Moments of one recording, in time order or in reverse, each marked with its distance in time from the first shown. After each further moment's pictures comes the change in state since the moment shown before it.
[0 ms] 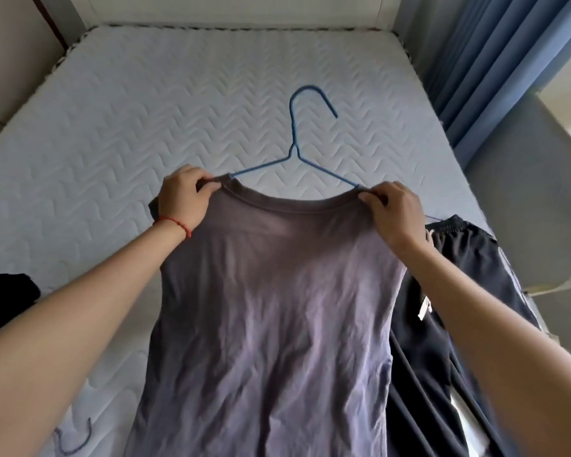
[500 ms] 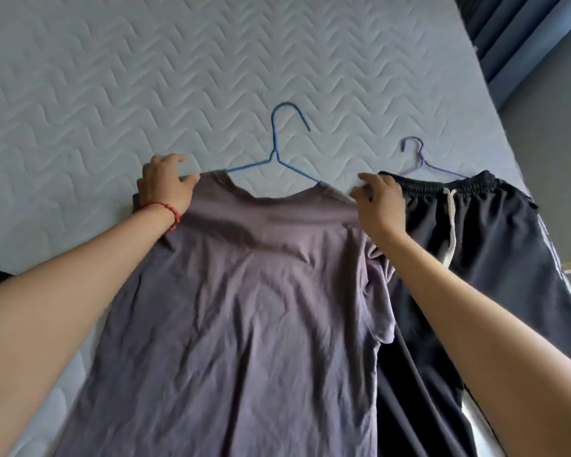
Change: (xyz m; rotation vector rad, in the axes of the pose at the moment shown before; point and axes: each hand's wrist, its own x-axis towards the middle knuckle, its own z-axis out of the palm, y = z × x) left_hand -0.014 -0.070 0.167 0.190 -0.139 -0.303; right_hand 0.019 0.137 0.128 -0.019 -0.129 0.143
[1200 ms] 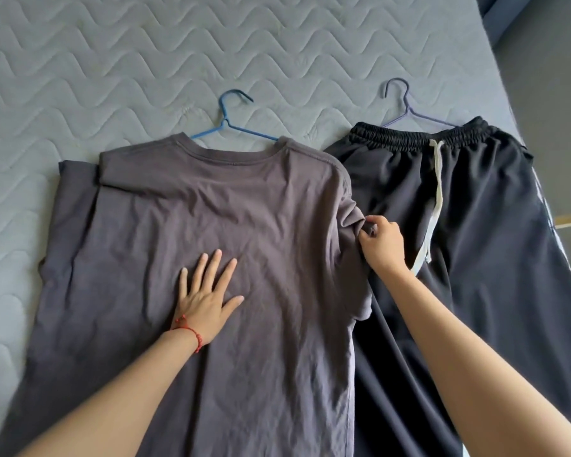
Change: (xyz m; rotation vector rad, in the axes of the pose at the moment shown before) left_hand -0.207 -0.053 0.149 0.499 -0.504 0.393; right_hand -0.058 0.124 0.033 0.015 -0.176 0.426
